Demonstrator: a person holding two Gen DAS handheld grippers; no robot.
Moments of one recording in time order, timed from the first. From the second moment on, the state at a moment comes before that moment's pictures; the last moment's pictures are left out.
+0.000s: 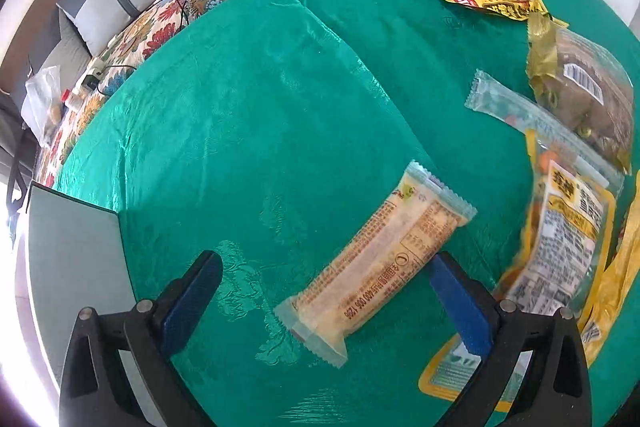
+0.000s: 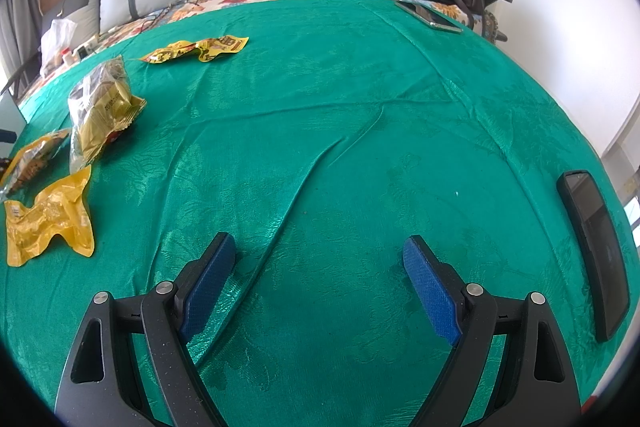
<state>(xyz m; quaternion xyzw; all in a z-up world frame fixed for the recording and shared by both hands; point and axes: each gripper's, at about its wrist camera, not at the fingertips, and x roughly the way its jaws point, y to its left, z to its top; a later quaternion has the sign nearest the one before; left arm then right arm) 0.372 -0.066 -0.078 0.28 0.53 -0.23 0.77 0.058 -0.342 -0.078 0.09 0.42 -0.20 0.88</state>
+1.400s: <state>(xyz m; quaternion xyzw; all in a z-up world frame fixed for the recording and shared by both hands) 0.212 0.038 -0.093 0.06 0.45 -0.12 0.88 0.060 -0.343 -0.080 0.10 0.42 -0.20 0.88</state>
